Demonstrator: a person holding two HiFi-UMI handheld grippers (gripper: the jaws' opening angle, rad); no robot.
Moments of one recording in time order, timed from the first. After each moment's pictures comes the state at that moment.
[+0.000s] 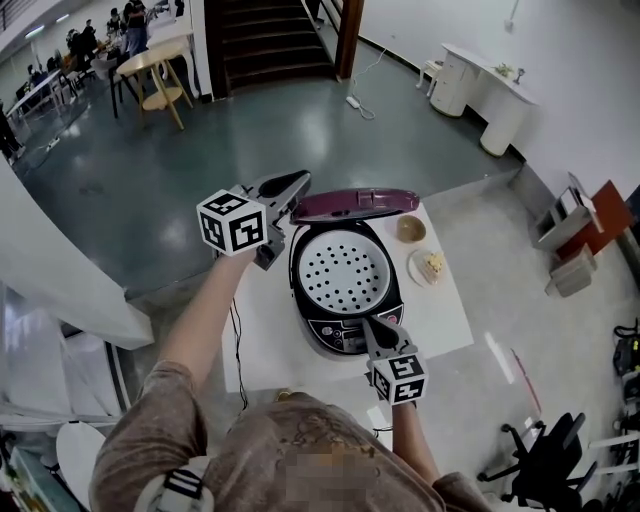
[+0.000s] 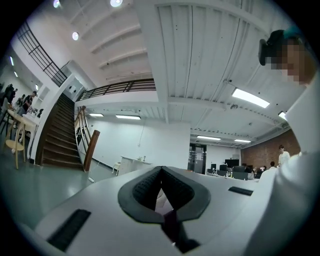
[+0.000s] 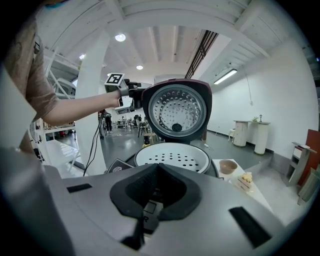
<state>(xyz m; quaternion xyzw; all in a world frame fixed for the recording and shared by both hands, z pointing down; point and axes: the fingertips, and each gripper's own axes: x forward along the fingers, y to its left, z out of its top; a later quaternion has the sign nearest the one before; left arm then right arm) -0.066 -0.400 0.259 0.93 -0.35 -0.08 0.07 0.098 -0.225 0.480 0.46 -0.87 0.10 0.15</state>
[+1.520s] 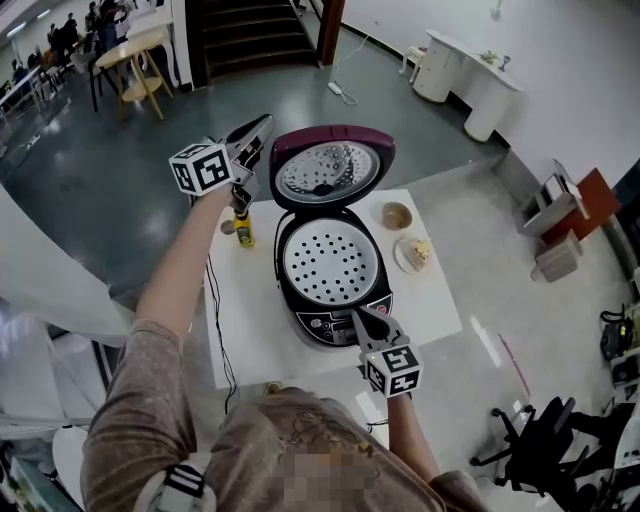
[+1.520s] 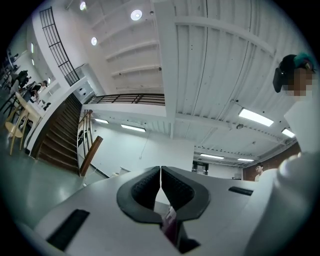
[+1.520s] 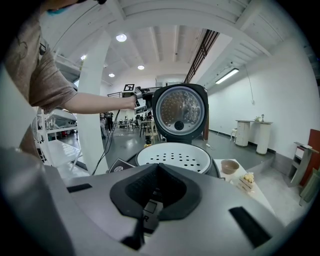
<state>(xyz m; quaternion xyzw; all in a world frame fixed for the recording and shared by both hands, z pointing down) -0.125 -0.495 0.241 0.91 -0.35 -0.19 0.09 0.099 -0.225 0.483 0.45 -0.87 0.10 0.15</state>
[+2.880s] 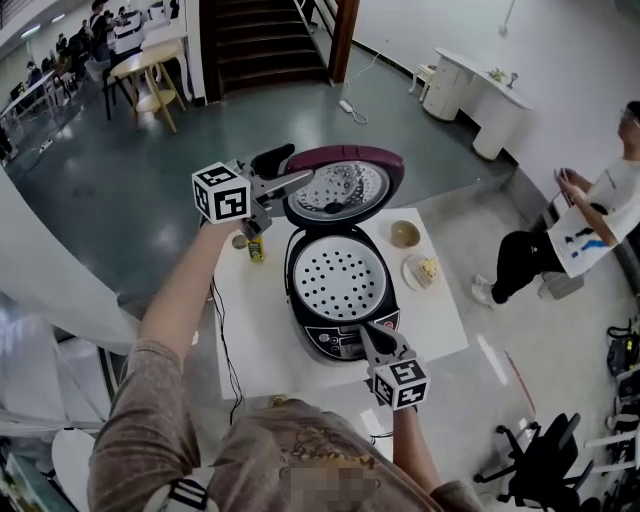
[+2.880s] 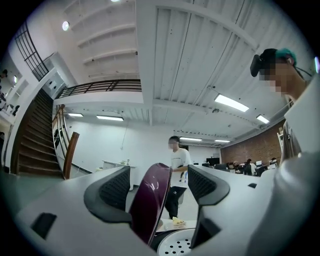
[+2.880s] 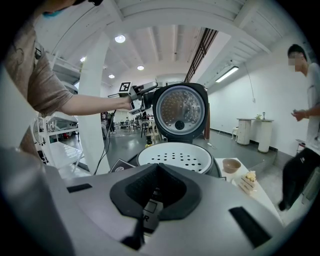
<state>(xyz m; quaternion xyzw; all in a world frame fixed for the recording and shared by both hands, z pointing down) -0.074 -0.445 0.247 0.96 -0.25 -0.10 0.03 0.098 -0.225 0.482 0.45 -0.88 0.11 0.15</state>
